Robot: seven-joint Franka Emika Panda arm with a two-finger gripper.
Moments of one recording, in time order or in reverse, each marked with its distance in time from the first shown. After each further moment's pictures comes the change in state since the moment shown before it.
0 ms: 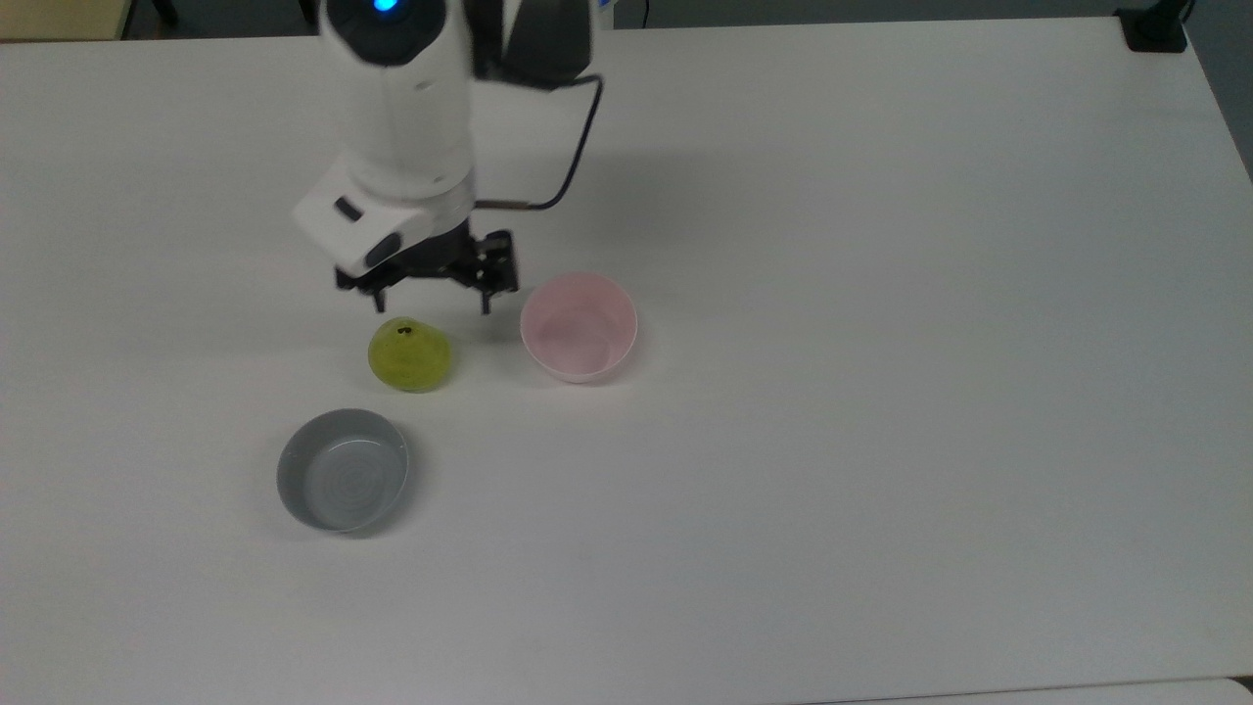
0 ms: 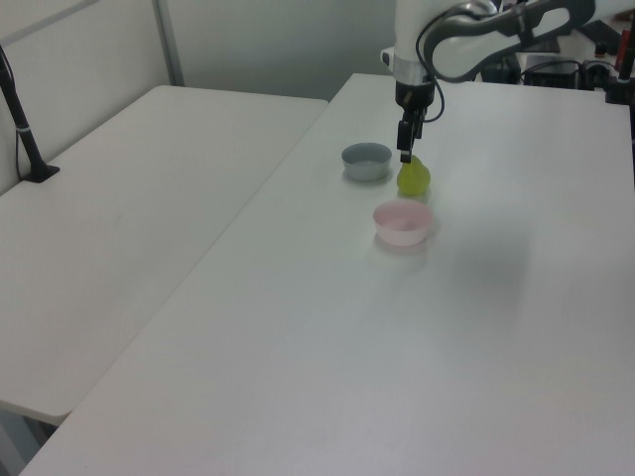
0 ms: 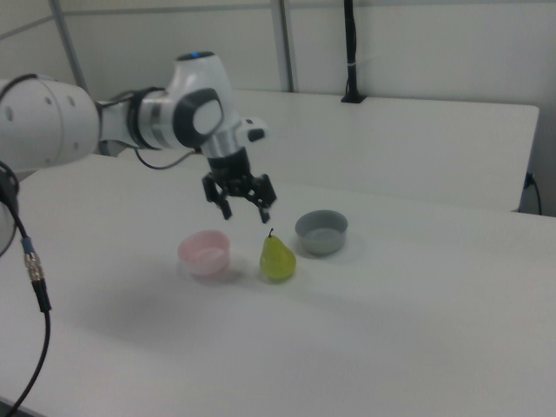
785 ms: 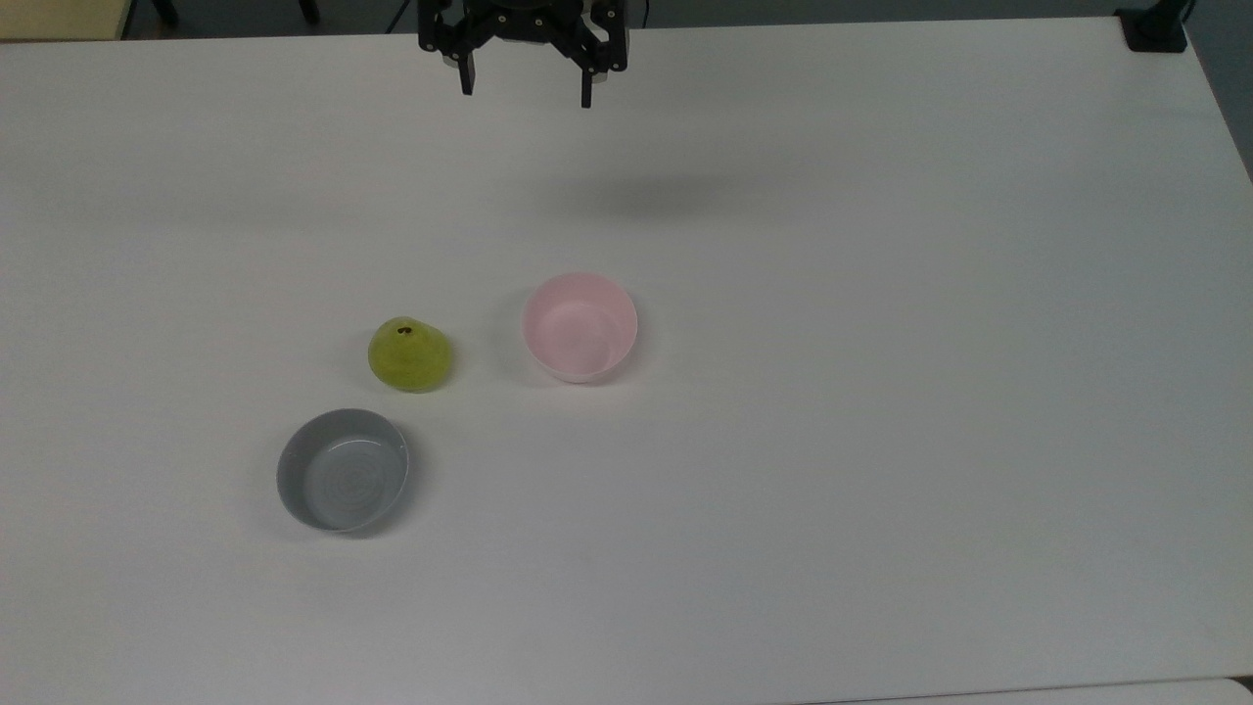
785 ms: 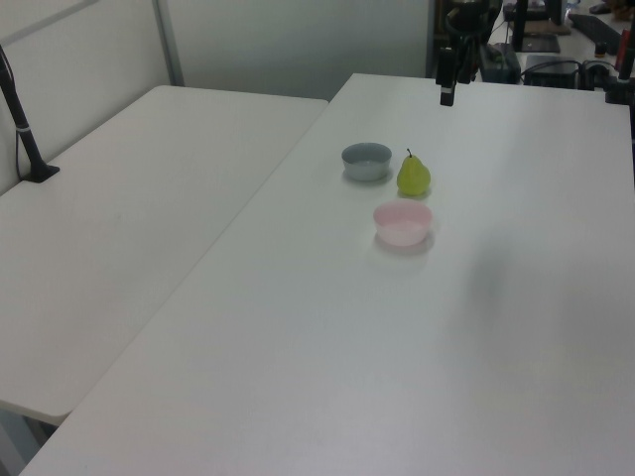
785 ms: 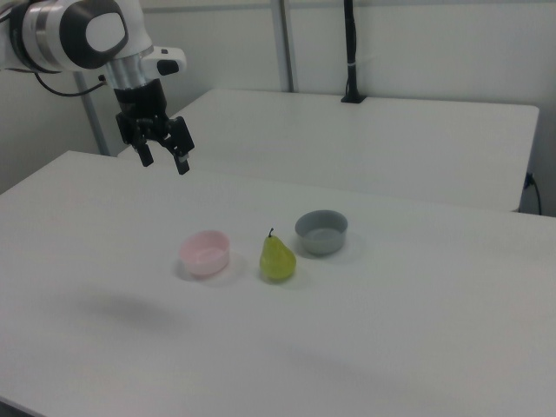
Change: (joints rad) arm 0.269 -0.354 -0.171 -0.062 0.130 -0.304 0.175
